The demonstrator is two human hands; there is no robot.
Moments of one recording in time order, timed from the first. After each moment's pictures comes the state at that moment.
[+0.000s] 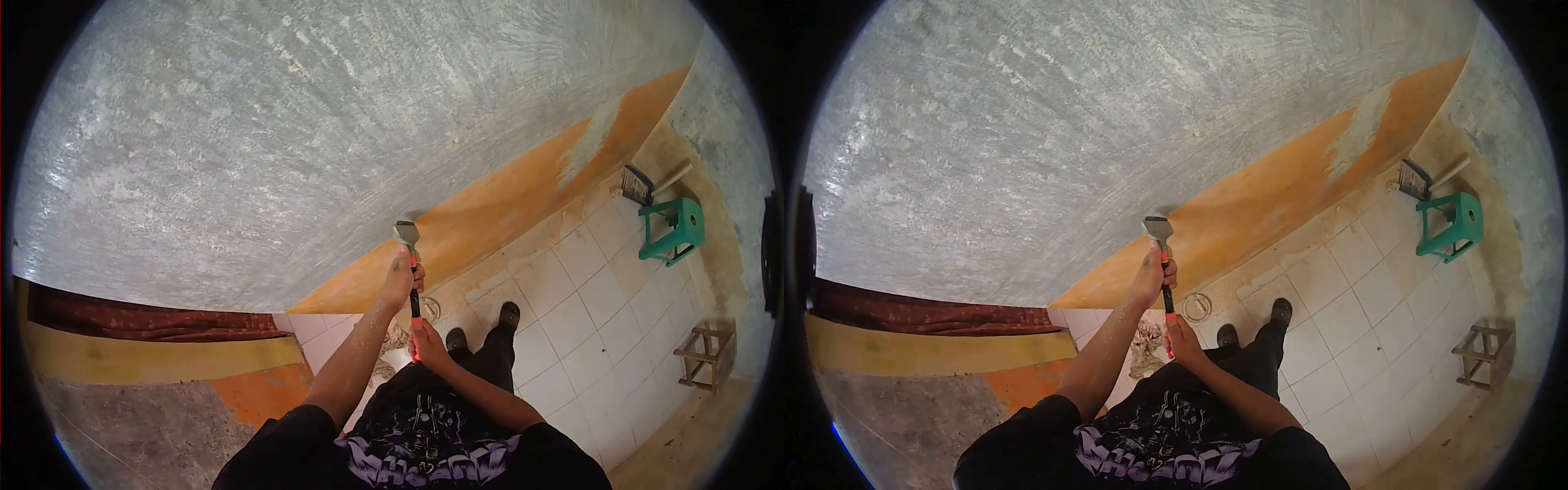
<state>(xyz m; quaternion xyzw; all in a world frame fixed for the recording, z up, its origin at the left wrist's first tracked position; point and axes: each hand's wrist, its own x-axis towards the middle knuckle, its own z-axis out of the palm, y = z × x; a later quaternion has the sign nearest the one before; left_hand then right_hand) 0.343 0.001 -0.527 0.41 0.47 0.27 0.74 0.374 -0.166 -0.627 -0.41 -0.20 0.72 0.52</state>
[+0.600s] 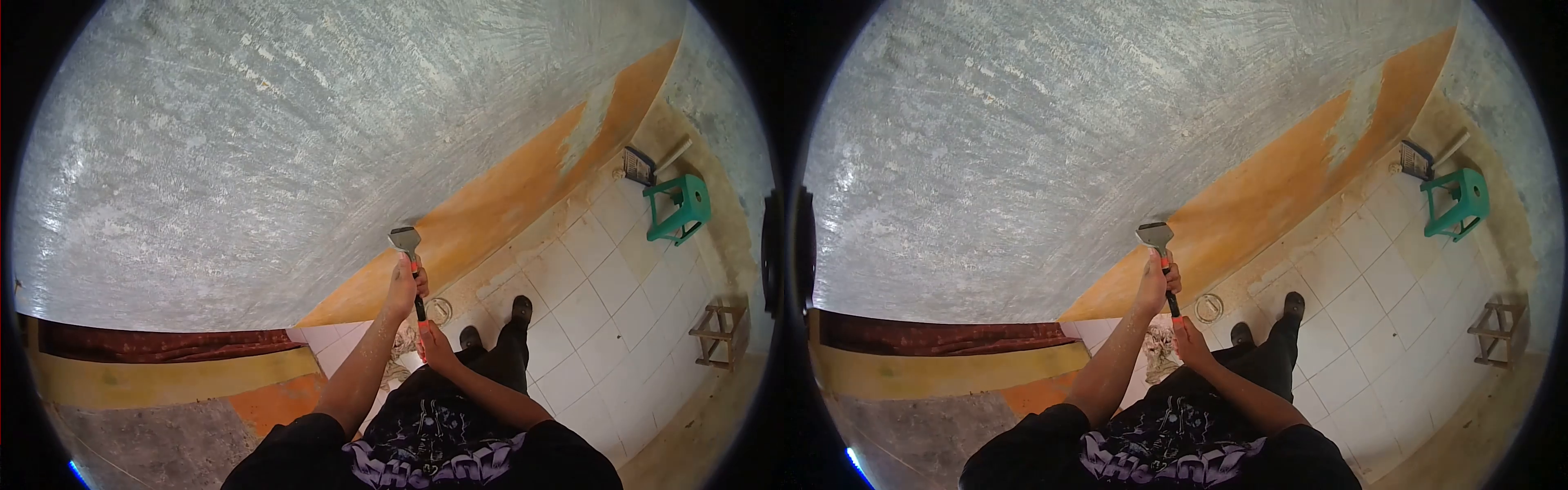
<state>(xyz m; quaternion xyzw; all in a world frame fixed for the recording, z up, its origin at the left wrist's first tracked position) 0.340 0.005 -0.539 0.40 0.43 0.28 0.76 0.365 -0.161 -0.631 -0.43 -0.20 0.68 0.56</state>
